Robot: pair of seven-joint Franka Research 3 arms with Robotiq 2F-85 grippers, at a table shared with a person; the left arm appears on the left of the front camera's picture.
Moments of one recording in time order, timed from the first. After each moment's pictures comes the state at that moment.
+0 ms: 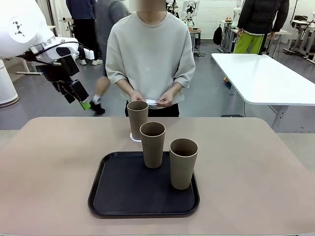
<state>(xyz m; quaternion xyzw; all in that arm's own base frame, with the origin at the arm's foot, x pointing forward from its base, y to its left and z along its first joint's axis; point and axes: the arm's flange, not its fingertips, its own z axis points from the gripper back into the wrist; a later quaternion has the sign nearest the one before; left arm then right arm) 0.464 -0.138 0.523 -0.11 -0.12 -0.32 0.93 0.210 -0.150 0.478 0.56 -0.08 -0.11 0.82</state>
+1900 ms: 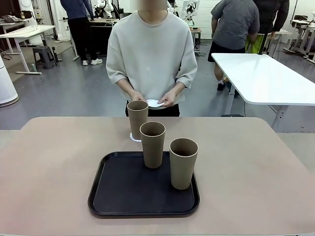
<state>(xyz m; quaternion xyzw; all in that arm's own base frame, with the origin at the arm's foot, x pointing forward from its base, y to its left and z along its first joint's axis) 0.339 0.201 0.438 -0.63 -0.12 -0.01 0.76 0.209 -0.151 0.478 0.56 -0.08 -0.11 0.82</state>
